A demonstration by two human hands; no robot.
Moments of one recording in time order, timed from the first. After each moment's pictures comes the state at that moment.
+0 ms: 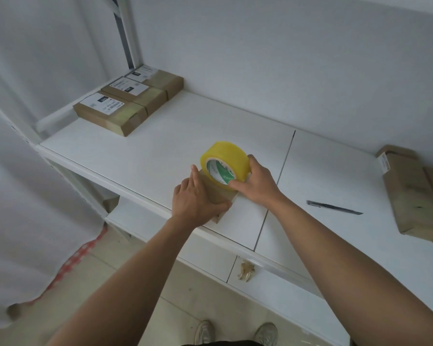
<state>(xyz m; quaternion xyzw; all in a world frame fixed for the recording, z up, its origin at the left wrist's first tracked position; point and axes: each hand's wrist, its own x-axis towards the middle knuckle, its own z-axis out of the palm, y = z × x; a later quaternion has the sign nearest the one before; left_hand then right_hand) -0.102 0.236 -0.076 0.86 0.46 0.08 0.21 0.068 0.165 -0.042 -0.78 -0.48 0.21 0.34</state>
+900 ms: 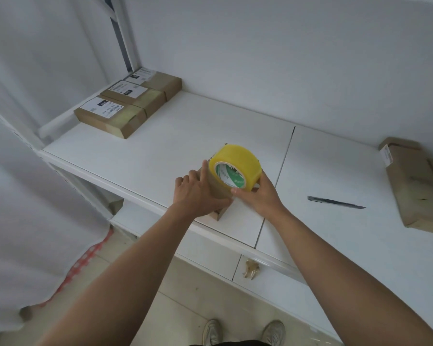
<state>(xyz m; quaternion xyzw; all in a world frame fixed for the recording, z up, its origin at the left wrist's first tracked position) -0.092 0.249 -0.070 0.90 0.42 0.03 0.14 0.062 0.134 -0.070 -0.73 -0.37 0.31 0.49</state>
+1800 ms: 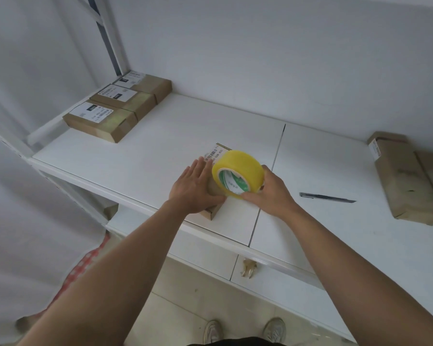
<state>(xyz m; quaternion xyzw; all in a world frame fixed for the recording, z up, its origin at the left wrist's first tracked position) -0.081 0.266 -0.077 0.94 0.31 0.03 0.15 0.087 0.110 -0.050 -0.80 -0.44 0.22 0.35</state>
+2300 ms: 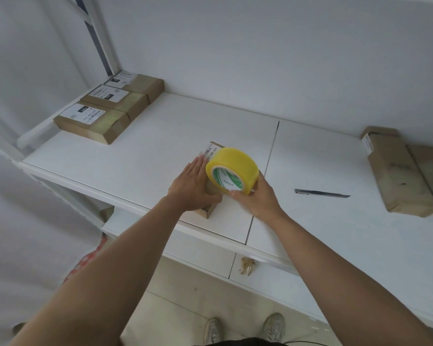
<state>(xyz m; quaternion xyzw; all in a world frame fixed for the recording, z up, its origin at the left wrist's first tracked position) -0.073 0.271 -0.076 0.95 0.27 0.00 0.15 0.068 0.108 -0.072 -0.75 -0.34 0.29 0.48</state>
